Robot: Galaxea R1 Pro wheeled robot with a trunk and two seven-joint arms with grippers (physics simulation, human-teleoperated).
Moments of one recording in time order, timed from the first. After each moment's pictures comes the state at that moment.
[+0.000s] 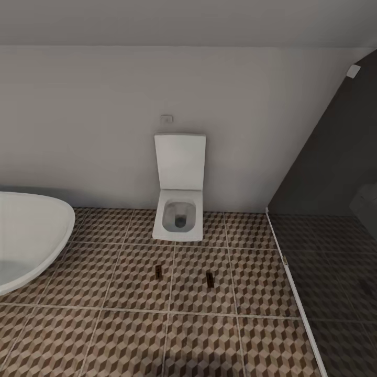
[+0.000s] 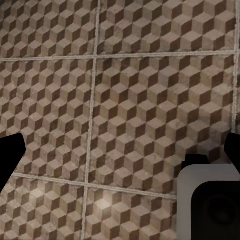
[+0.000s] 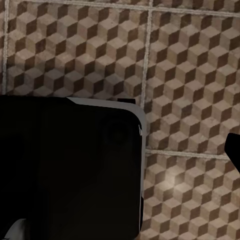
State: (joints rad) left arm -0.31 0.11 -0.39 0.07 0.38 -0.72 0.14; right arm -0.14 -0.05 0.04 -0.02 -0.03 -0.67 0.06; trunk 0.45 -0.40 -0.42
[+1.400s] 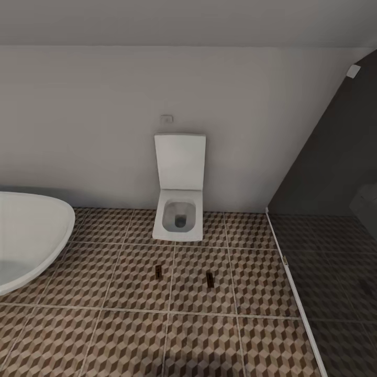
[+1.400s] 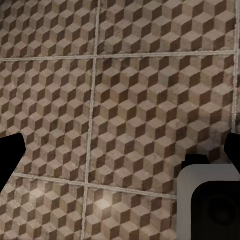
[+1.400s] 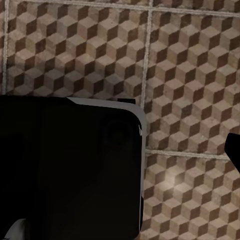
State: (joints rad) left arm -0.31 0.11 -0.39 0.07 0.38 -0.72 0.14; right arm -0.14 -0.05 0.04 -0.02 -0.03 -0.67 0.06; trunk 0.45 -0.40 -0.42
